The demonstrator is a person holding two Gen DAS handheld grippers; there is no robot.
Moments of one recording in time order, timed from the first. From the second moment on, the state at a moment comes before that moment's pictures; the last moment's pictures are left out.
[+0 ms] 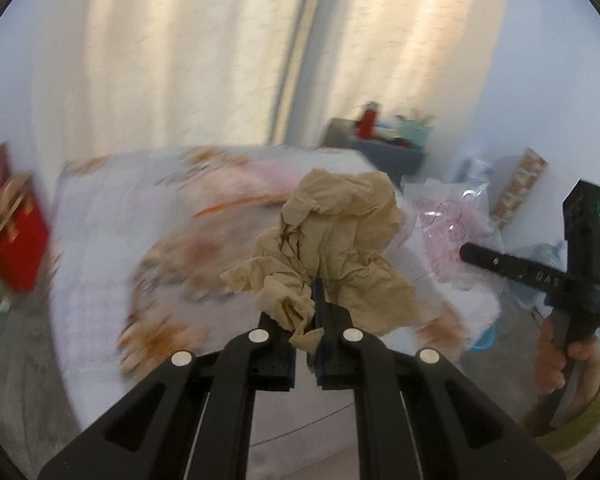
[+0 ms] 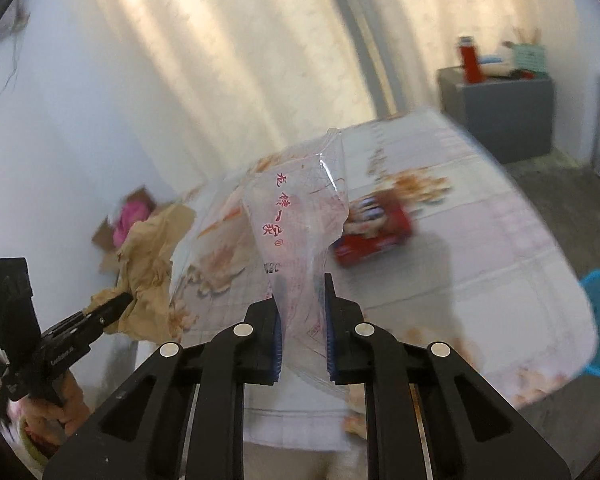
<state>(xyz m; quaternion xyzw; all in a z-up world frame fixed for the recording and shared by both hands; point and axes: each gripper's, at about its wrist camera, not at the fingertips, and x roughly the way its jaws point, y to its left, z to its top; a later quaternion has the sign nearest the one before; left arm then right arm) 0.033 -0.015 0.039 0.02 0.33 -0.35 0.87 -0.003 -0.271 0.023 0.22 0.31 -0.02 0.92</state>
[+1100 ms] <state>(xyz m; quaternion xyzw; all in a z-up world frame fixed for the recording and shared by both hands) -0.058 -0.680 -0.220 0.37 0.61 -0.41 0.56 -0.159 -0.710 -0.223 0.34 0.45 -0.38 0.74</state>
